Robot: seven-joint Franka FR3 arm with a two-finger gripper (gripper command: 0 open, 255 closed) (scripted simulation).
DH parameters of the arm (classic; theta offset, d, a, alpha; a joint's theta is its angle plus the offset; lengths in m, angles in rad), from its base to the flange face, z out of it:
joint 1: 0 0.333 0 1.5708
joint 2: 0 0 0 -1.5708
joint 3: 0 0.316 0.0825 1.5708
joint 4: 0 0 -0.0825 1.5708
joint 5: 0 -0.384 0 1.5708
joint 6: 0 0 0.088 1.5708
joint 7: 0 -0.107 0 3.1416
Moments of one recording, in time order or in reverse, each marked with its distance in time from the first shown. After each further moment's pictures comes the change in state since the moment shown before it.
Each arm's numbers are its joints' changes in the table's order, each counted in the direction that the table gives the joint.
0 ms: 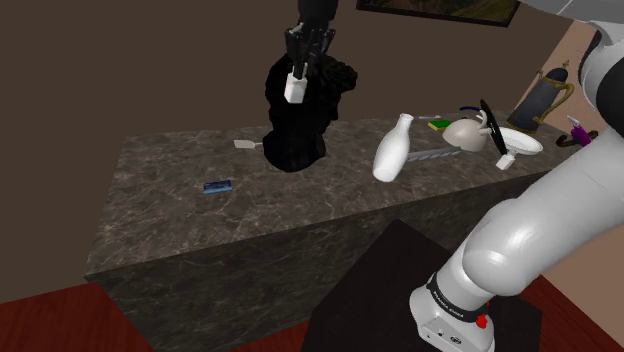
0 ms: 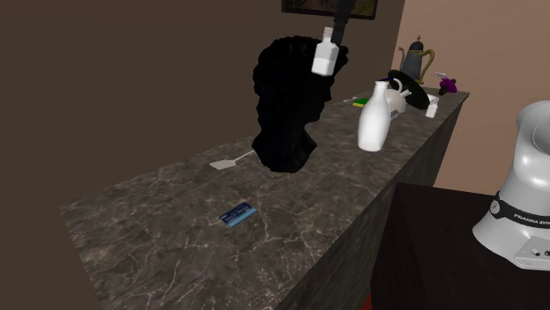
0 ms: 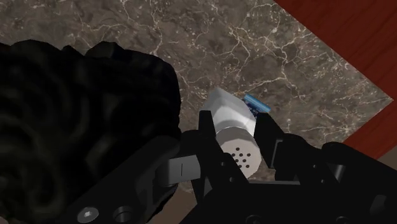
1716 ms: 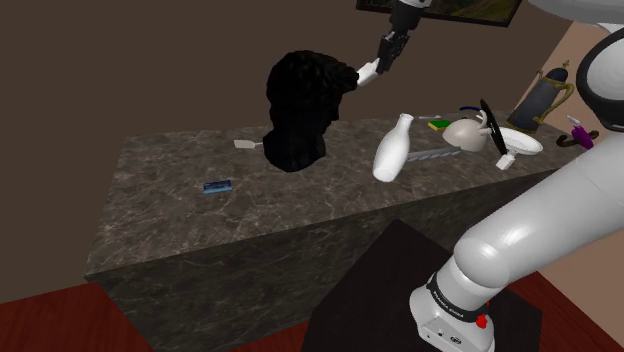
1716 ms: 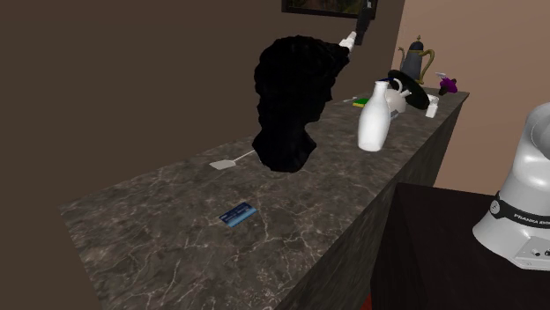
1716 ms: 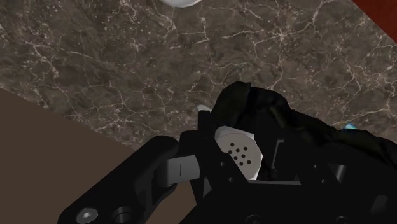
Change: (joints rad) arm -0.206 0.029 -0.368 -0.069 -0.010 -0.028 0.574
